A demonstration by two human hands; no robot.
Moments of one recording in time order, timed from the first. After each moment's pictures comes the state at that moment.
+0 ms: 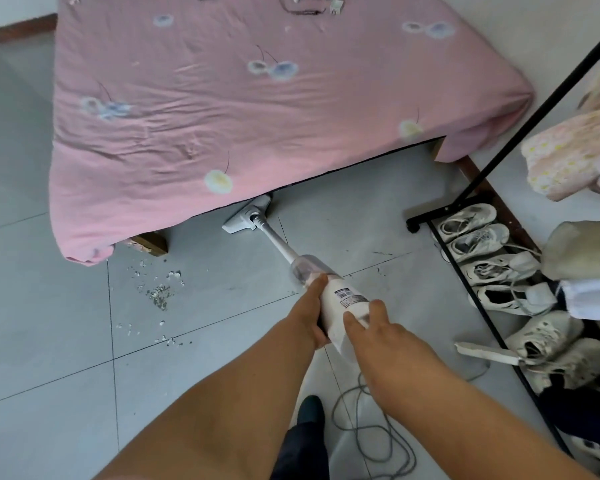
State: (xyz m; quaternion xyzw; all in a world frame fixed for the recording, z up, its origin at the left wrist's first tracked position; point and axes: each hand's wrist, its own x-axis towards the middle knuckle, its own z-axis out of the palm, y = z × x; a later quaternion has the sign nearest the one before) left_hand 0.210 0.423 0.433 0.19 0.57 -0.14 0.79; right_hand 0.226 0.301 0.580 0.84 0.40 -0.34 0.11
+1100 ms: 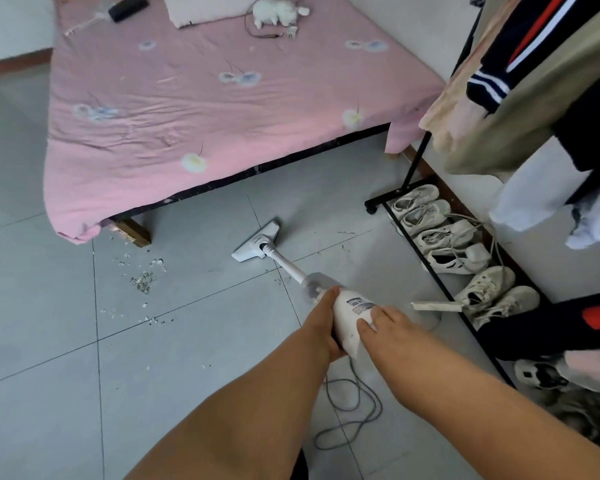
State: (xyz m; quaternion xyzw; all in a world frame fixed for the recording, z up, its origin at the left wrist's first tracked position) left_hand 0.100 0.208 0.474 0.20 0.53 -0.17 0.80; right_hand 0.117 0.090 0.591 0.83 0.47 -0.28 0.15
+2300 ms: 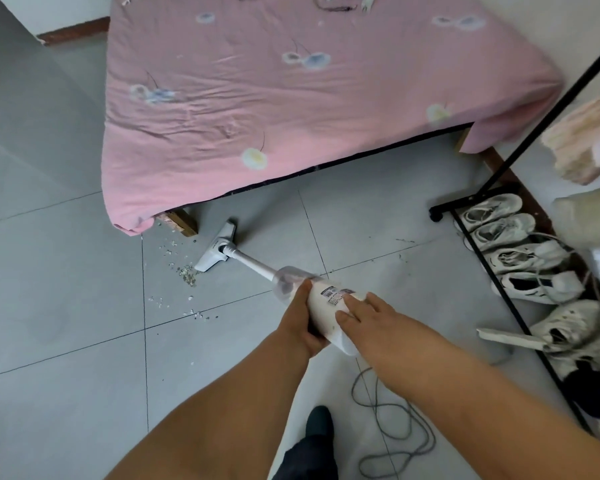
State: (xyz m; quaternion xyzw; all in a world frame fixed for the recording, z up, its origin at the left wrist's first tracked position) left_hand 0.076 0.418 0.429 0.06 0.54 -0.03 0.84; right_hand 0.139 0.293 0.568 0.77 0.52 -0.35 0.12
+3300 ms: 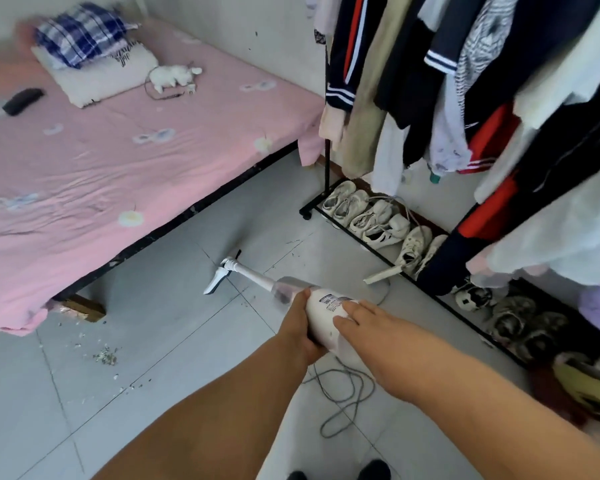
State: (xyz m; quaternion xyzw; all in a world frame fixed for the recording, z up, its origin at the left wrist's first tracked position) left_hand 0.026 0.149 0.534 0.23 0.48 -0.22 0.82; right_hand 0.009 0.007 0.655 0.90 0.36 -0.26 0.01
